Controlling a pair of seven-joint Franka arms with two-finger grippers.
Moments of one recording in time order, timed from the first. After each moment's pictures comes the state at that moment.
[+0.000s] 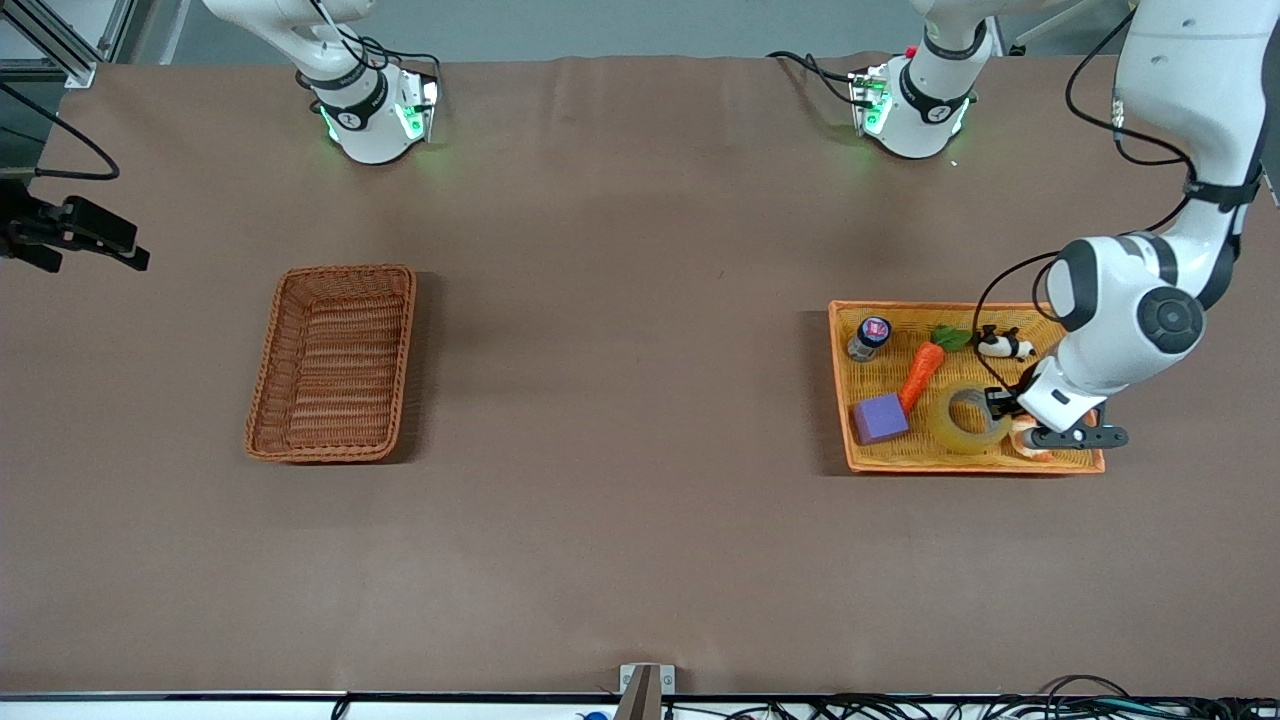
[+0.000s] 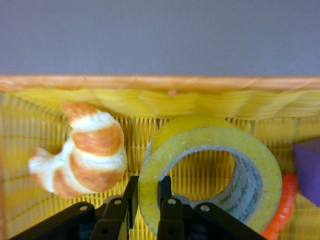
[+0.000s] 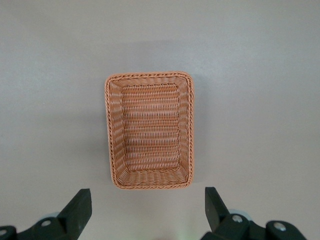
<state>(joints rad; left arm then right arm) 0.09 0.36 -0.07 -2.04 0.05 2.45 0.02 0.02 0.01 -0.07 -1.52 0.03 1.48 -0.05</state>
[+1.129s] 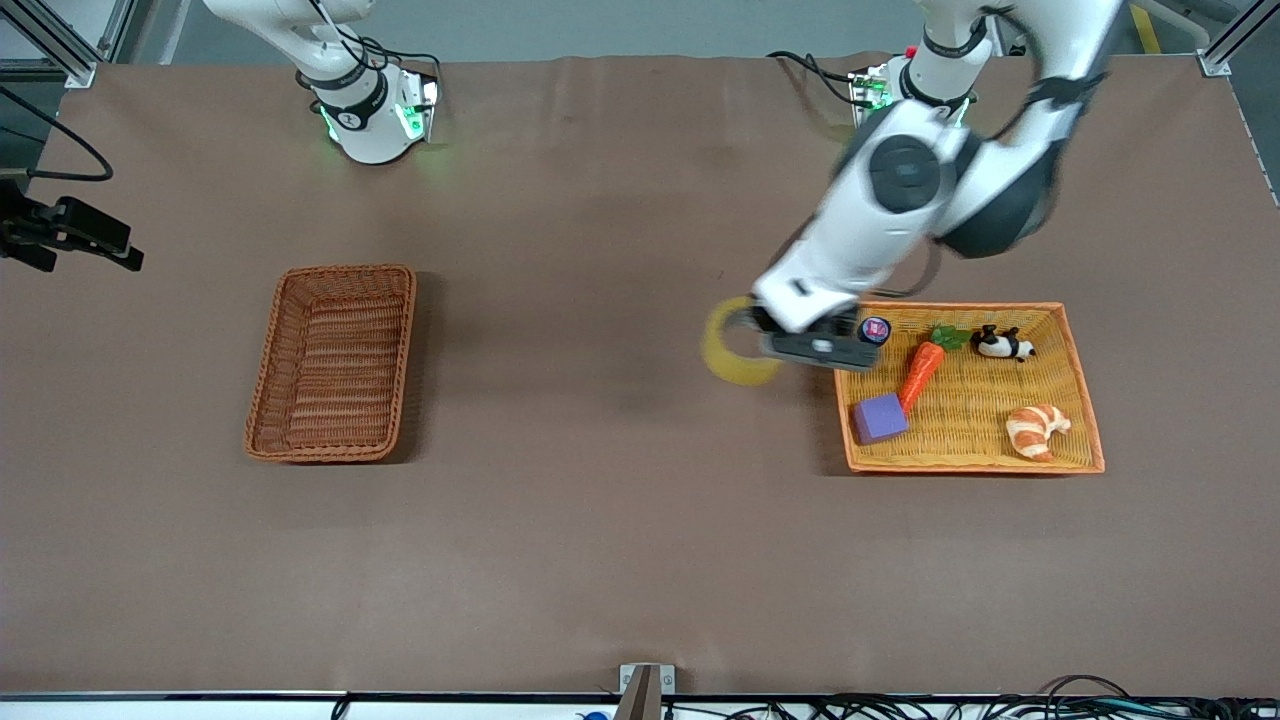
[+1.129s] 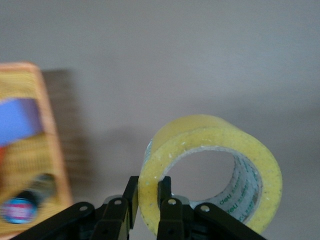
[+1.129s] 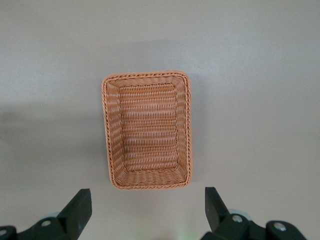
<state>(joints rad) -0.18 0.34 -0.50 -1.76 0.06 2.14 -0.57 0.00 0.01 -0.08 -1.52 0.03 1.48 -0.05</state>
